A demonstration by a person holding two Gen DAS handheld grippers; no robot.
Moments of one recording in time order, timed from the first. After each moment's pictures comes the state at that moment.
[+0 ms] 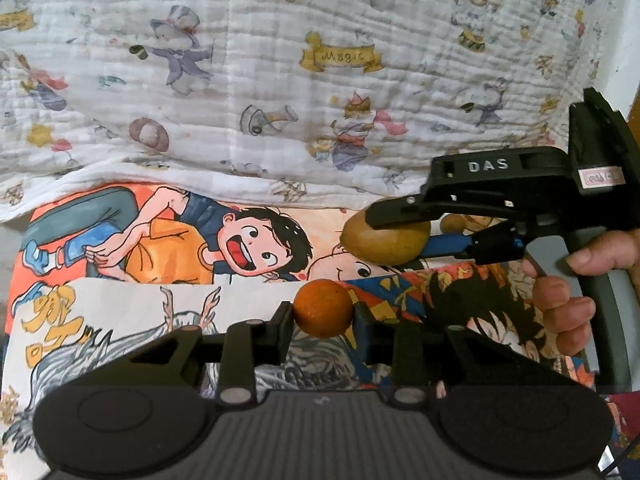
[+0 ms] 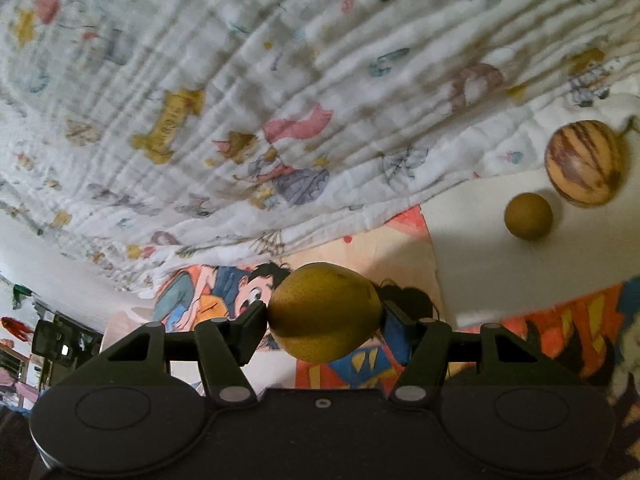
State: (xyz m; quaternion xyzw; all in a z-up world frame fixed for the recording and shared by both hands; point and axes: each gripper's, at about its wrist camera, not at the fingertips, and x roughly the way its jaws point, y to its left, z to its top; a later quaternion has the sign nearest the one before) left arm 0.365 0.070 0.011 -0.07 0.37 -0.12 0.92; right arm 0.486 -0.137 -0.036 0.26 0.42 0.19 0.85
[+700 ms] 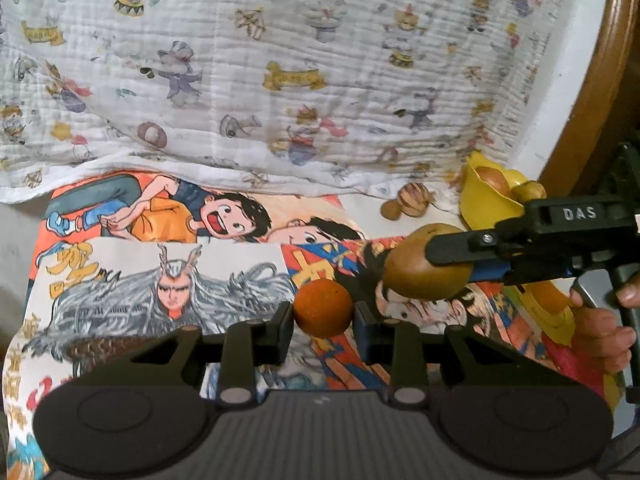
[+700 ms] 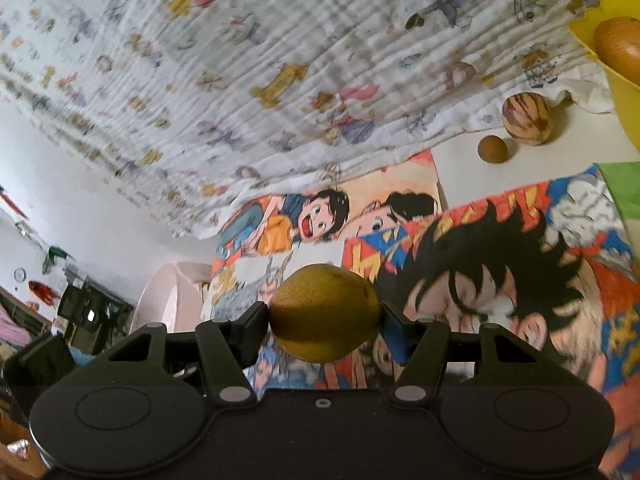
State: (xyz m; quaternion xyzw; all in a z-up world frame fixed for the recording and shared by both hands) left arm 0.281 0.063 0.038 -0.08 0.36 -0.15 0.92; right arm 0.348 -0.174 0.000 0.24 0.40 0.26 0.85
